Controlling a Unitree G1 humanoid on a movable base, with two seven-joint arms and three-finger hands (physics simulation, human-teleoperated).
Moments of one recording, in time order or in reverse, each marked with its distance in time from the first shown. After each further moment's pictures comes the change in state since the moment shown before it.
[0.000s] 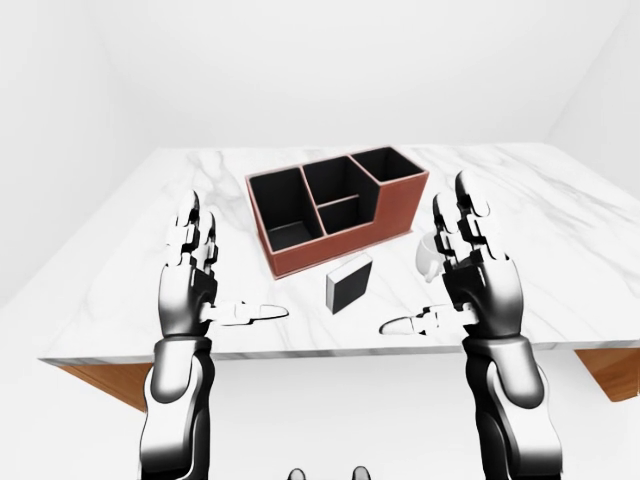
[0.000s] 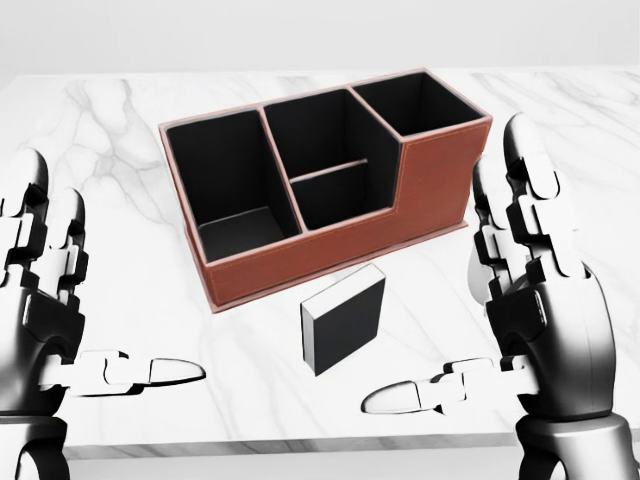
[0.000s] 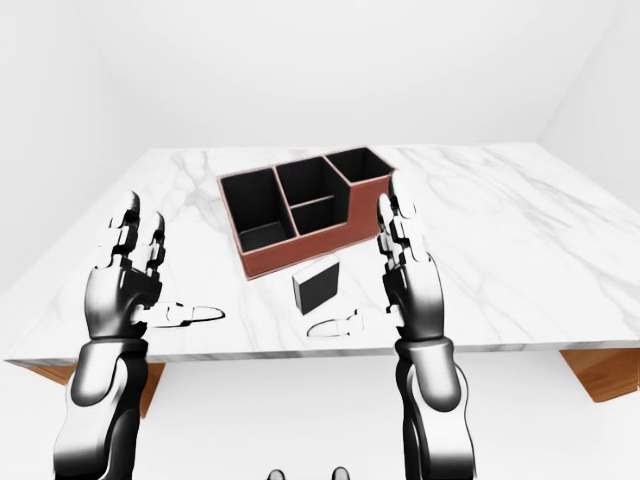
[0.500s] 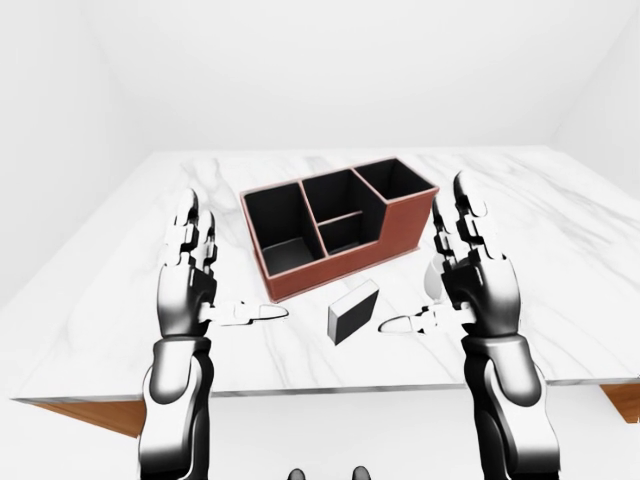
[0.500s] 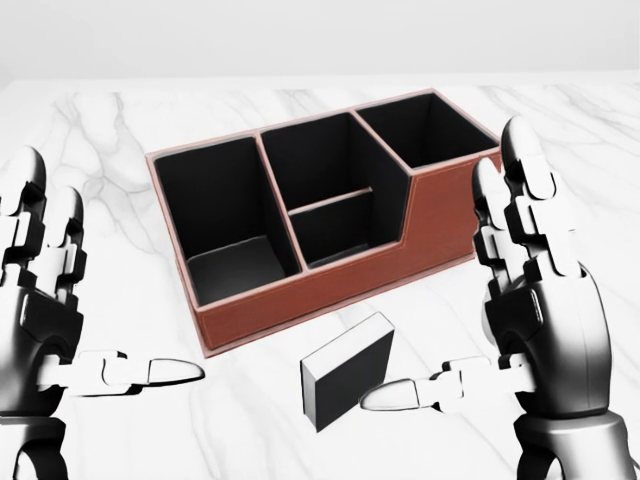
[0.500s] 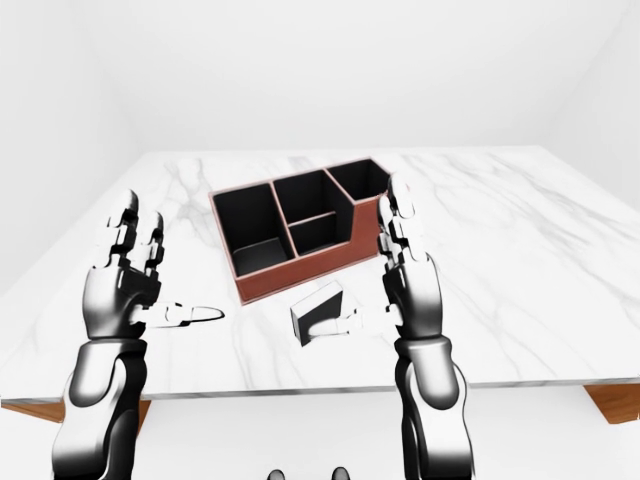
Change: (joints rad) left arm 0.001 0.001 0.001 -0.008 -0.002 0.000 -0.002; right arm -0.005 0.002 0.000 0.016 -0.015 0.000 -0.006
